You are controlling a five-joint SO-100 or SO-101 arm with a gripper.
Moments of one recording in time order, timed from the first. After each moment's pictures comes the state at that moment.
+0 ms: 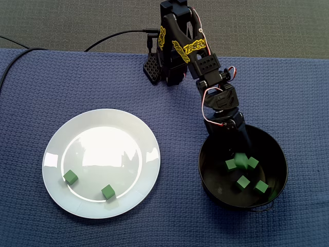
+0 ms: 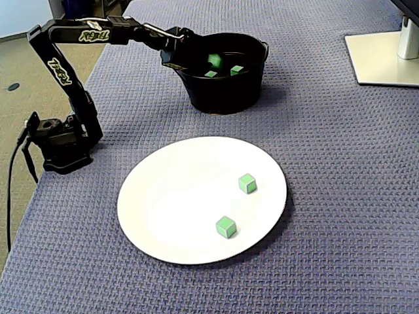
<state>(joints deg) -29.9 104.2 127.4 11.1 -23.5</state>
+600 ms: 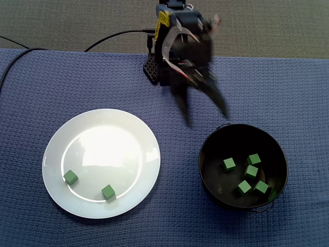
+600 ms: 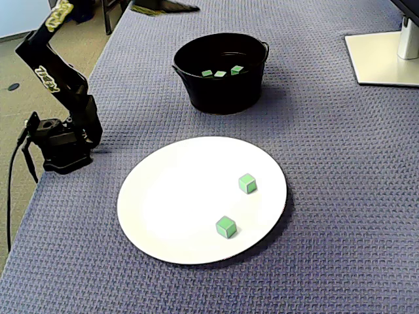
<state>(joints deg) -0.1 114.8 72.8 62.1 -34.2</state>
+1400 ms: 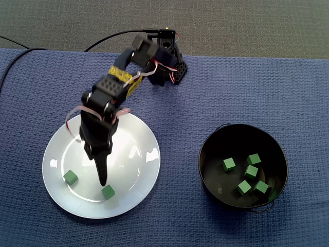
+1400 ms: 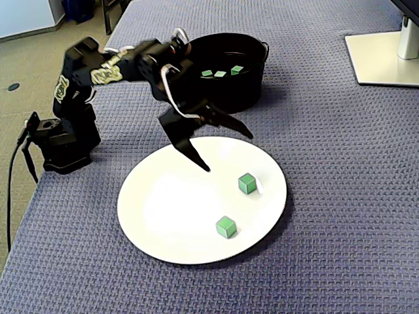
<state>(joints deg) 29.3 50.5 38.2 79.6 -44.2</state>
